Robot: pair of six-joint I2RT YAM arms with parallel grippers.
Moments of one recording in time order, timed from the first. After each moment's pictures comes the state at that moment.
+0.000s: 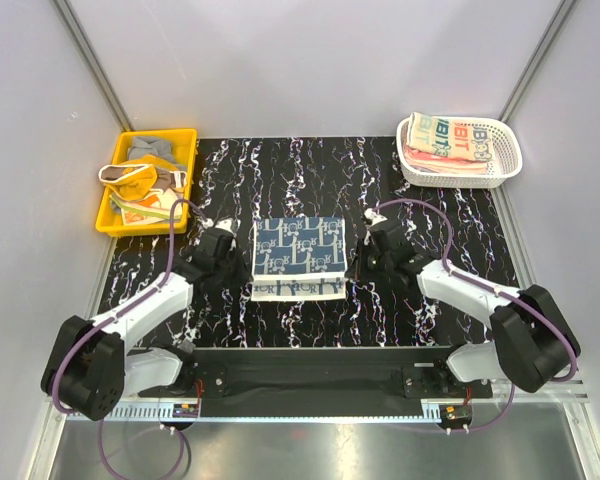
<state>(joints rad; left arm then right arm) -0.44 1.17 0.60 -0.31 0.05 -0.61 0.56 1.35 0.69 -0.14 -0.15 0.54</state>
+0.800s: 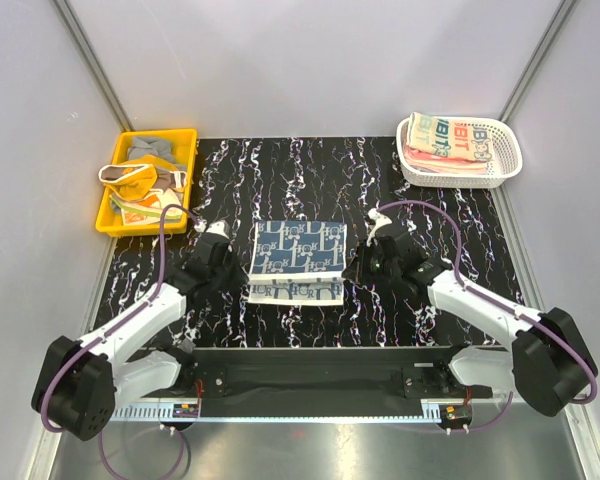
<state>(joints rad) -0.45 1.06 0.56 -0.33 -0.02 -0.65 0.59 1.22 0.65 -0.15 -0.17 0.58</state>
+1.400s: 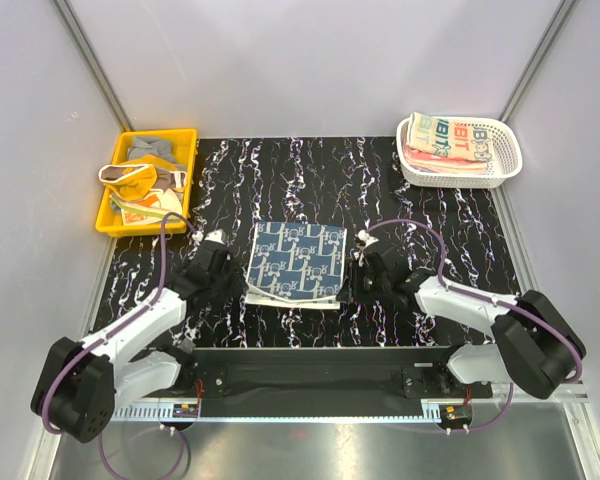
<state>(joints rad) -0.45 1.06 0.49 -0.33 -0.04 -0.68 0.67 1.32 0.55 -0.07 -0.19 0.64</state>
